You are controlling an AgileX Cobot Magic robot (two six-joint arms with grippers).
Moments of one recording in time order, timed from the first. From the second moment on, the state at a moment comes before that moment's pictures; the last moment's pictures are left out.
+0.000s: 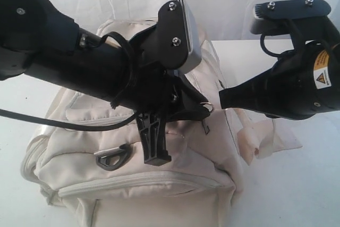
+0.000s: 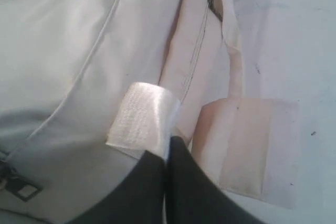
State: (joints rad) left arm -0.82 1.44 -1.09 -0.84 0.54 1.43; right arm 0.78 1.12 -0.88 -0.27 0.70 0.55
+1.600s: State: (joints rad) left arm -0.80 1.31 -1.09 -0.25 0.74 0.99; right arm 0.78 1.12 -0.88 -0.29 0.72 0.55
